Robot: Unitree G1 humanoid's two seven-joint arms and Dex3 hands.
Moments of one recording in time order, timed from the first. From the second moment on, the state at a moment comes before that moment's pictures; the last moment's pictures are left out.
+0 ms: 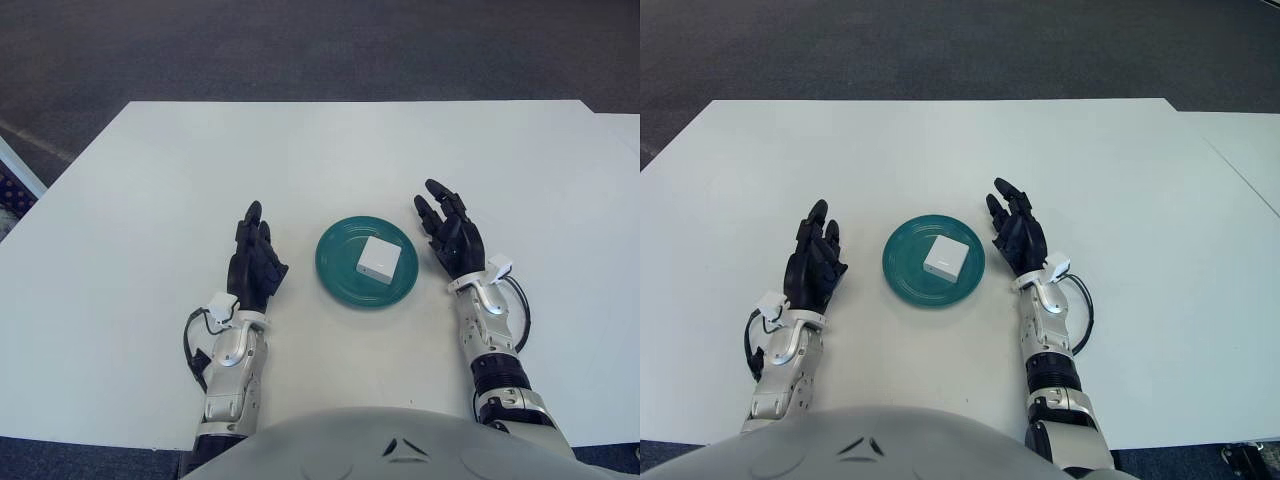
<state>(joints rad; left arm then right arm) 0.27 -0.11 -0.05 -0.02 -0.19 -0.29 0.00 -0.13 0.00 -0.13 0.51 0.29 -0.49 0.38</state>
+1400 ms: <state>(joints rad) 0.07 -0.09 0.02 0.31 -0.21 -0.55 -0.23 -0.11 0.07 -0.20 0.53 0.15 -0.70 0.12</state>
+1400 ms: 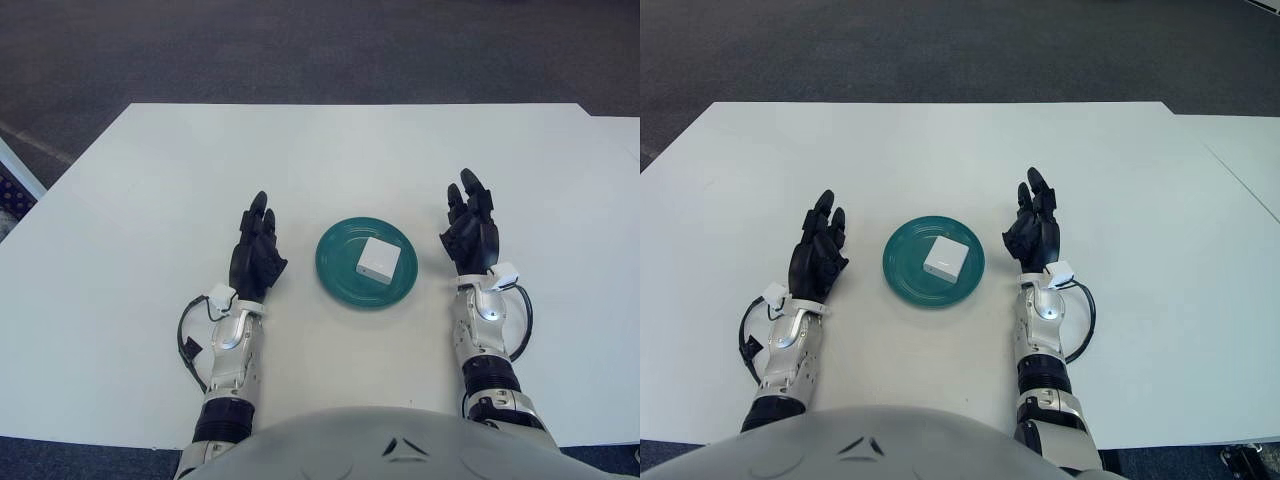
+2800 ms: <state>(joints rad) 0.13 -0.10 0.00 0.15 -0.19 -0.41 -0.21 0.19 0.01 -0.06 0.13 -0.06 -0.42 0.01</state>
